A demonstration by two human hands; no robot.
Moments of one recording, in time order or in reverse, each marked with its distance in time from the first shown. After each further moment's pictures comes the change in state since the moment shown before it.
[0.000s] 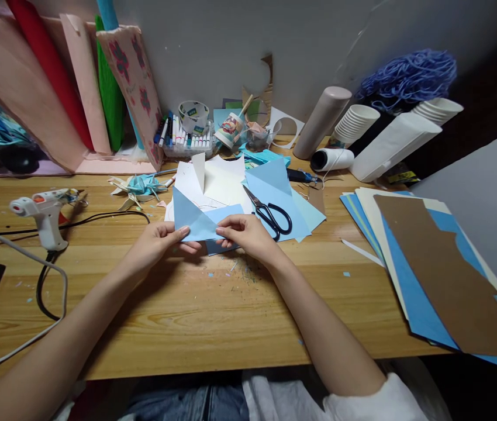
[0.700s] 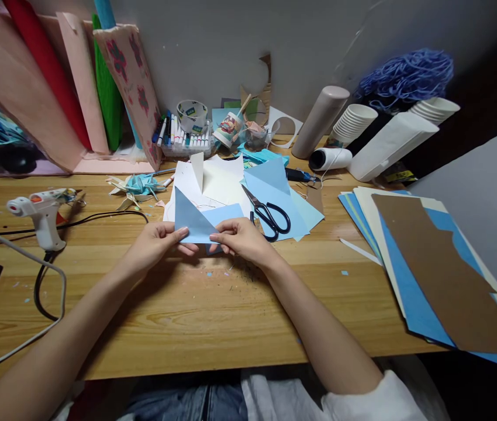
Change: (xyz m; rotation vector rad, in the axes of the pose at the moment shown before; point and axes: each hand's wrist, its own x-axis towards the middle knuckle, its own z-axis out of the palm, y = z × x) left_hand 0.001 0.001 0.002 0.026 -0.017 0.026; right_hand -0.006 -0.008 0.008 -0.032 -0.069 0.016
